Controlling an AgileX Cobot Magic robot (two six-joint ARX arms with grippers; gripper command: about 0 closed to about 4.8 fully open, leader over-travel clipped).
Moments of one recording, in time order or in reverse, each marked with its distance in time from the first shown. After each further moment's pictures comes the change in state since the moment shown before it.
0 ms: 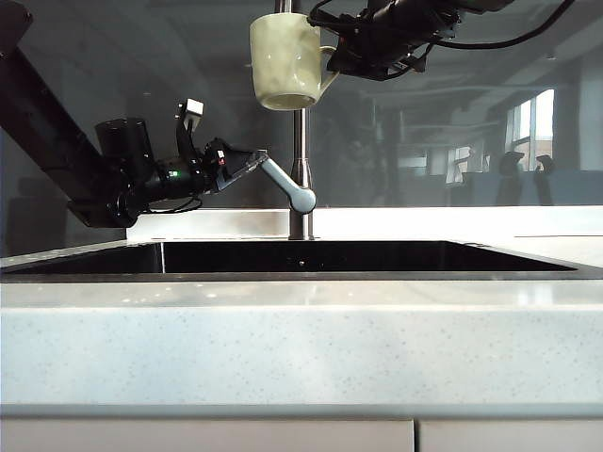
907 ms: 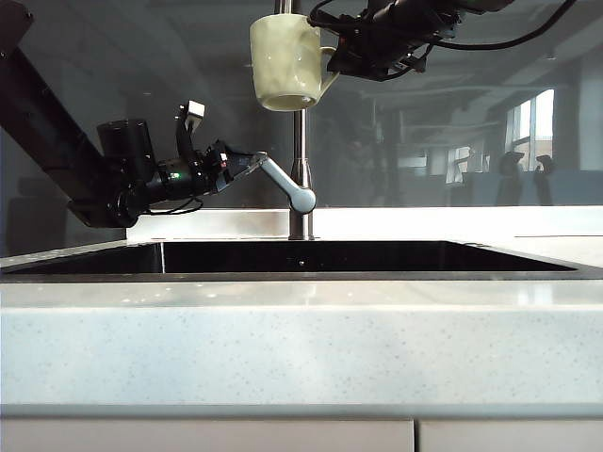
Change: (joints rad) left arm -0.001 0.000 0.000 -0.022 -0.032 0.042; right arm 0.000 0.000 0.000 -0.001 0.000 -0.001
